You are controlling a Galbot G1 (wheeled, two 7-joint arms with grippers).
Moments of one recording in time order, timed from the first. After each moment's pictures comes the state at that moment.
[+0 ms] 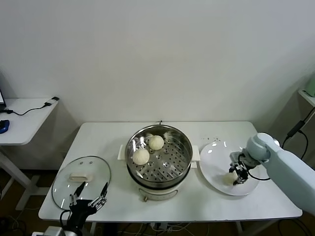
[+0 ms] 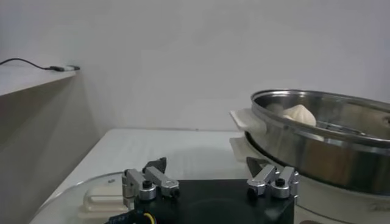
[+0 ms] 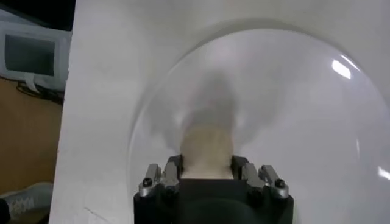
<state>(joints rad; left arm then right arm) 1.78 -1.57 -0.76 -2.16 -0.15 0.16 0.26 -0.41 0.71 -0.26 1.32 -0.46 -0.17 -1.35</state>
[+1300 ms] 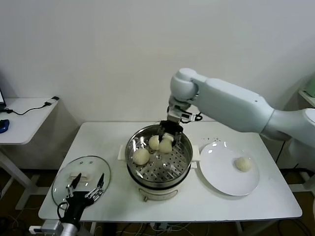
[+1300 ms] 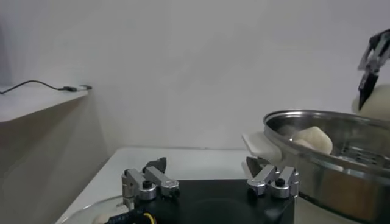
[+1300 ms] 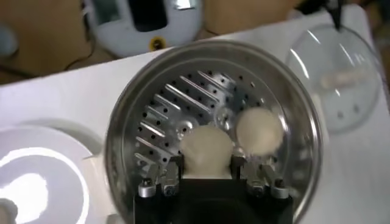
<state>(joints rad) 1.72 -1.59 -0.78 -2.17 -0.15 0.16 0.24 0.45 1.20 -1.02 1.30 0.01 0.49 -1.48</state>
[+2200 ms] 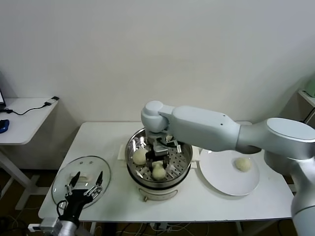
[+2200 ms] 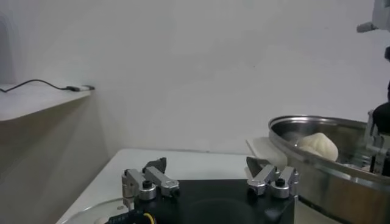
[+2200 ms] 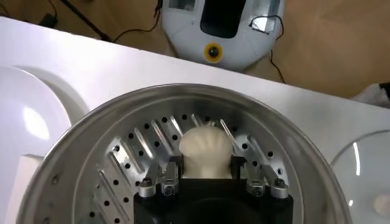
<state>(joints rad) 1.70 -1.59 -0.78 -2.16 -0.17 0.16 0.24 0.34 1.30 -1.09 1.36 -0.13 0.66 -1.49</state>
